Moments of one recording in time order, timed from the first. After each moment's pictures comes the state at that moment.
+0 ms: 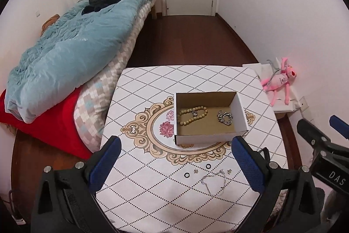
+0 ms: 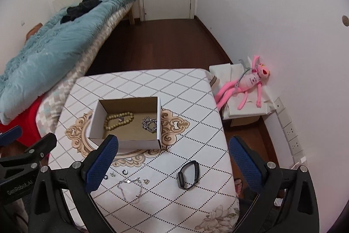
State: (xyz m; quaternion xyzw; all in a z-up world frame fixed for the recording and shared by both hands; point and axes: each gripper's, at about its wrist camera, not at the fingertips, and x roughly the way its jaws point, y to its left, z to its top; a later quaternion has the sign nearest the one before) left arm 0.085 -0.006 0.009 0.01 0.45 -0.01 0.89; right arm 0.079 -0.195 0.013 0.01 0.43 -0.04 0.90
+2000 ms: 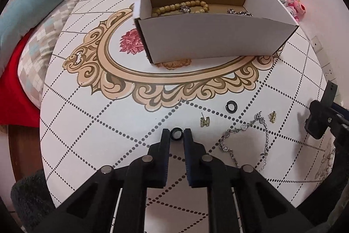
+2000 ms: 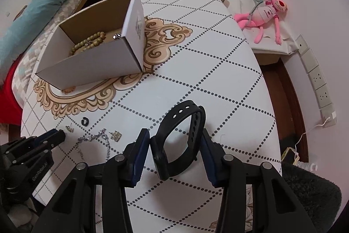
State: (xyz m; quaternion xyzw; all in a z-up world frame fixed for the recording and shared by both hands) left arm 0.091 -0.035 -0.187 0.05 0.60 -0.05 0.80; right arm 0.079 -0.221 -0.187 0.06 0.58 -0.03 0.81
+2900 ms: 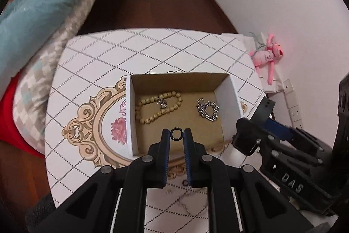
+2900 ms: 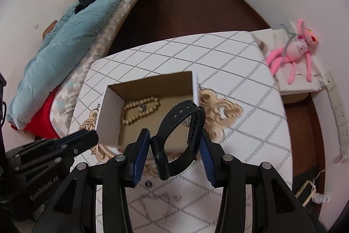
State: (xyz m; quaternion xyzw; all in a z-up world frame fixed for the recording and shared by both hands) left arm 0.206 -0.028 -0.094 -0.05 0.58 -0.11 0.81; right arm 0.189 -0.186 -0.117 0.11 0.53 0.07 0.84
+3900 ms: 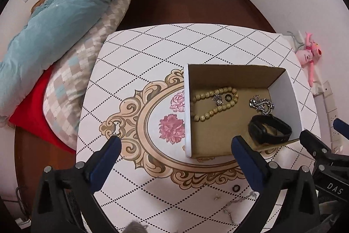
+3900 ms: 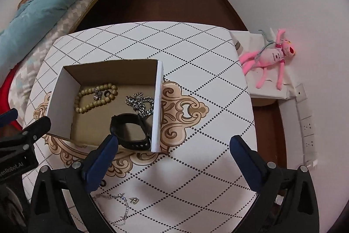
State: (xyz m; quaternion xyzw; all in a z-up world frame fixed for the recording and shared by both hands) left arm 0.188 0.001 -0.120 0.02 0.55 0.01 0.83; right arm 0.190 -0.188 -0.131 -0.02 0.56 -0.02 0.83
